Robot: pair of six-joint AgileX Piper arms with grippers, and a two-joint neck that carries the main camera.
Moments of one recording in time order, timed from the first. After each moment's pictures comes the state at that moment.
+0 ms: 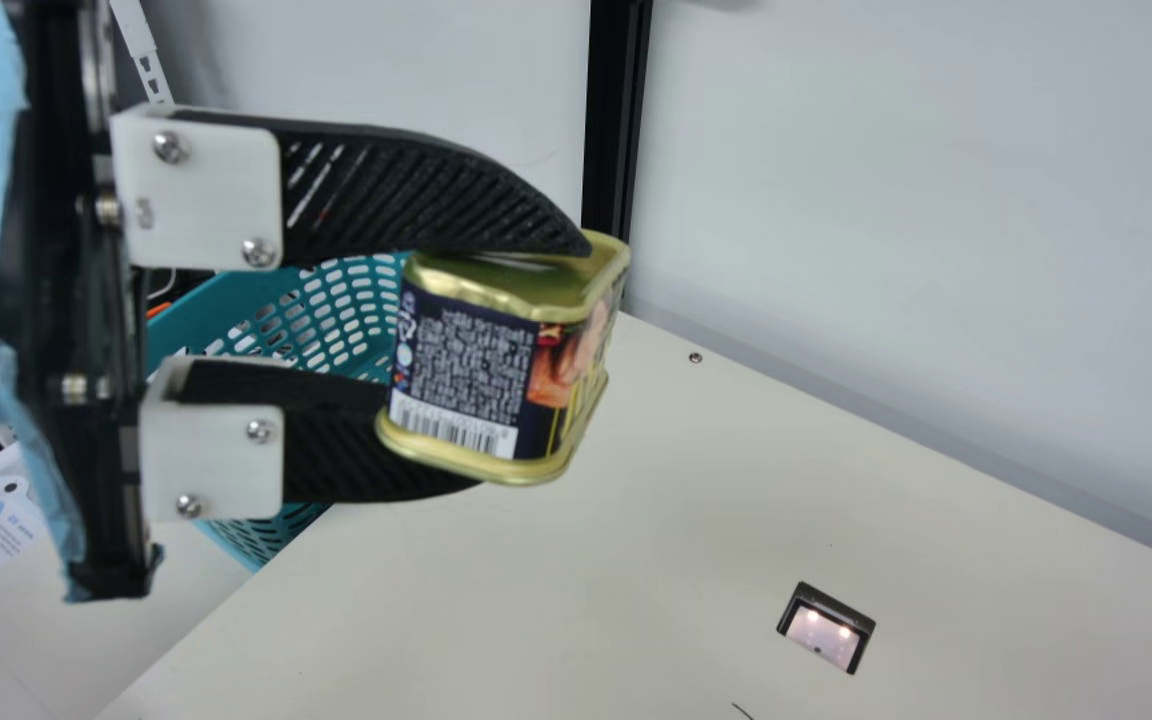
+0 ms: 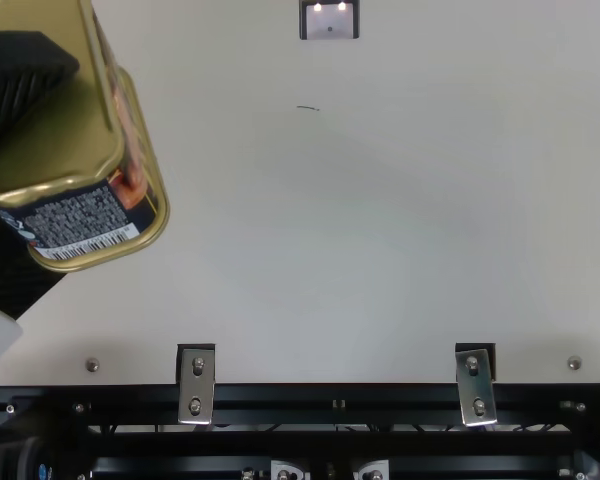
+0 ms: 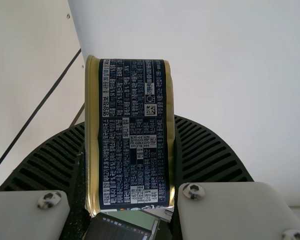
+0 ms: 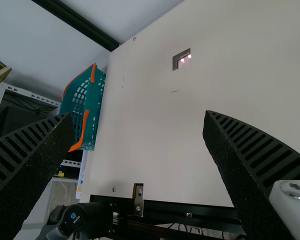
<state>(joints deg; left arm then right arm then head) 10.0 46.1 -60.9 -62.7 62.7 -54.3 17.1 23.8 -58.2 16.5 70.0 37.8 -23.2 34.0</state>
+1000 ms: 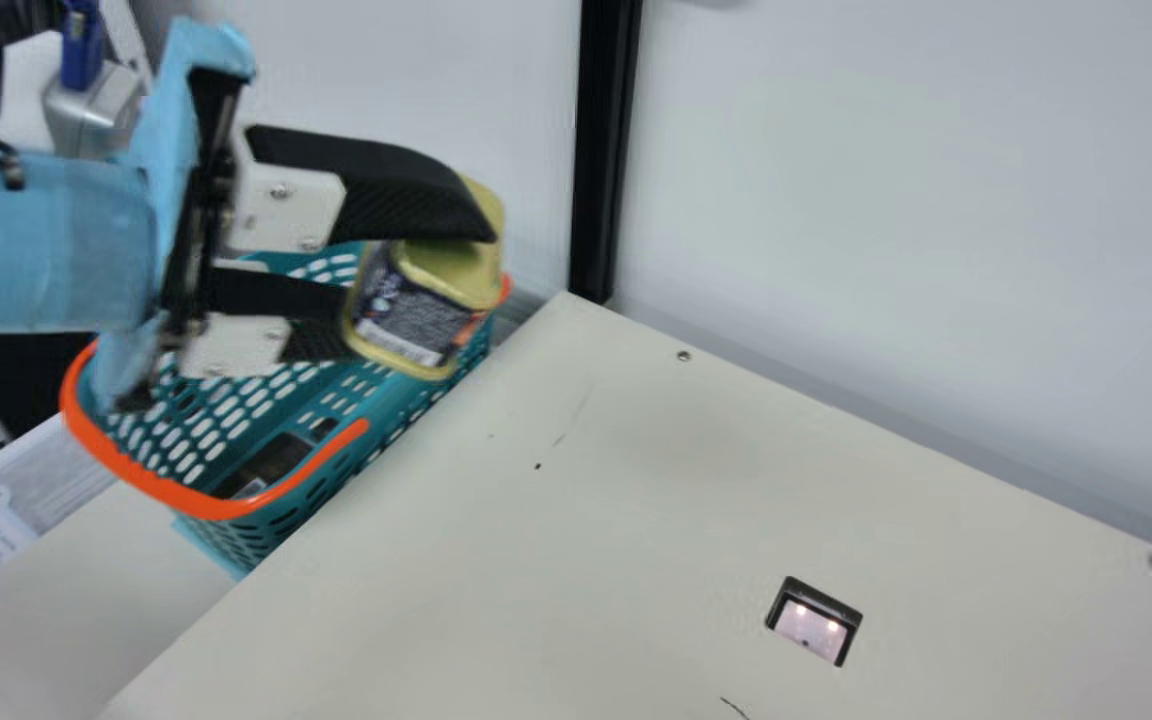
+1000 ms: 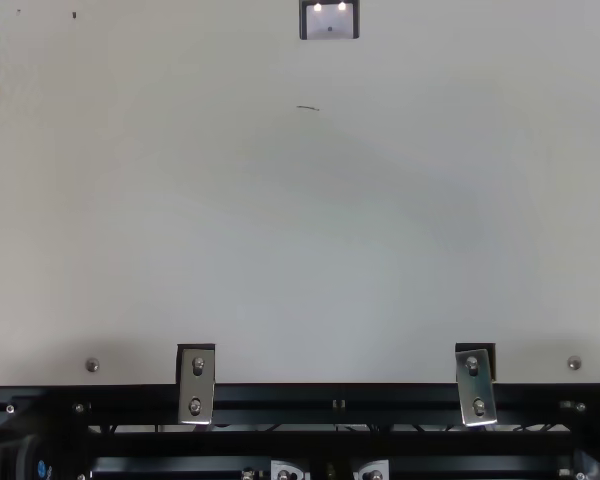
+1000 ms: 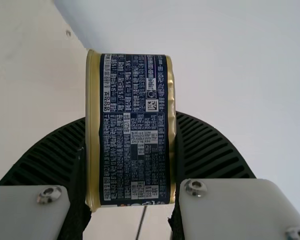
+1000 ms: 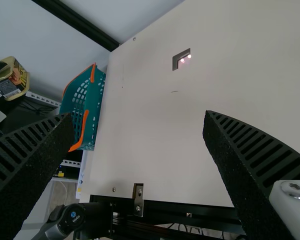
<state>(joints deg) 12.7 51.7 -61.7 -38.6 52.8 -32.7 17.1 23.8 -58.2 16.5 70.0 37.8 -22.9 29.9</state>
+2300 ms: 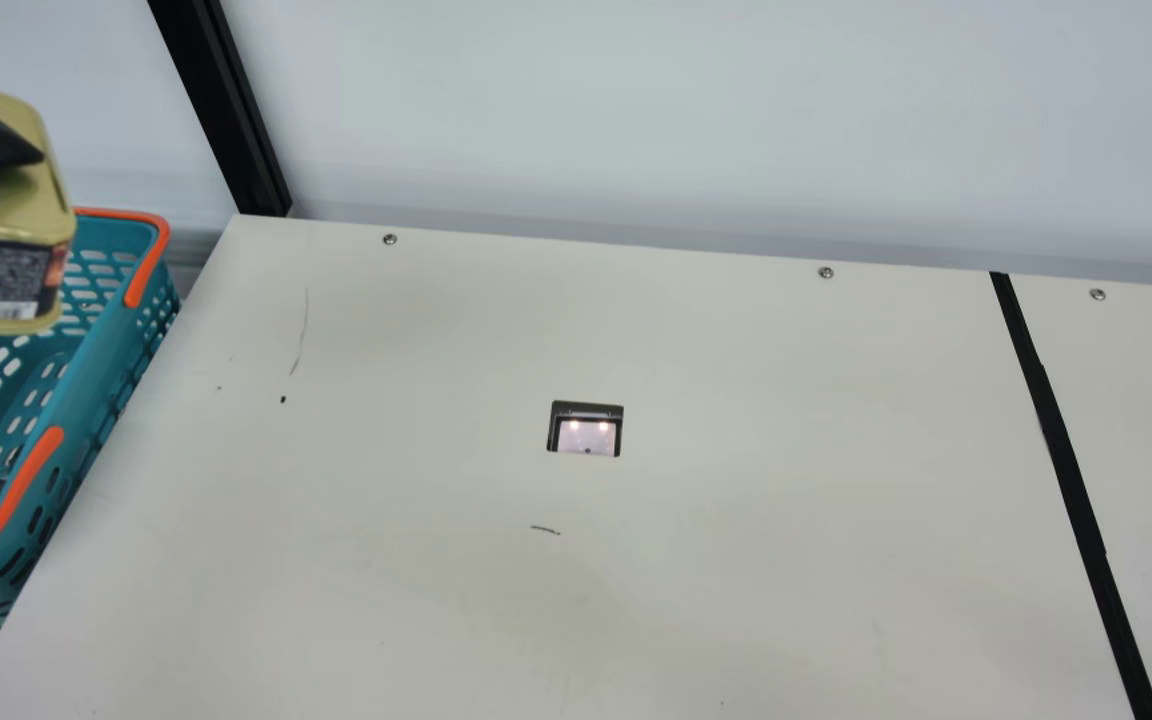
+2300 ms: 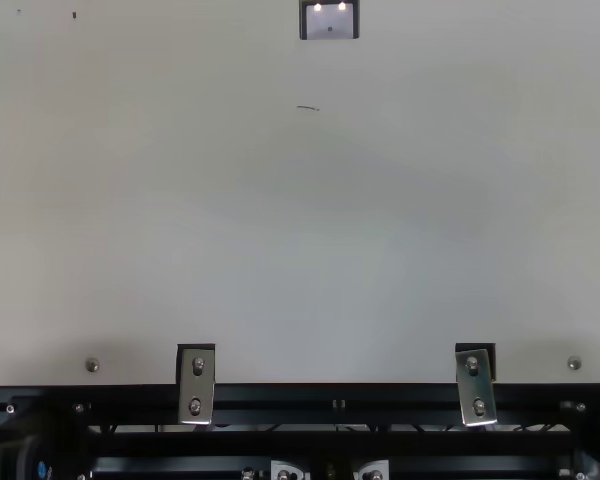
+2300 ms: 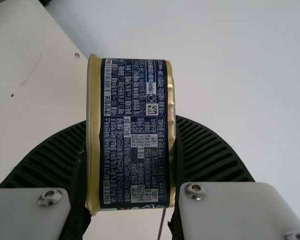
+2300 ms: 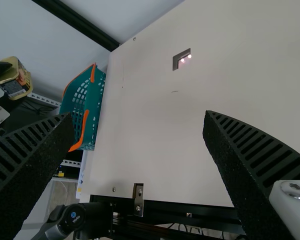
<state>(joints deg) 11.1 52.0 -59.6 -35.9 48.1 -27.6 17.1 23.8 -58.2 16.5 70.0 37.8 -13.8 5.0</state>
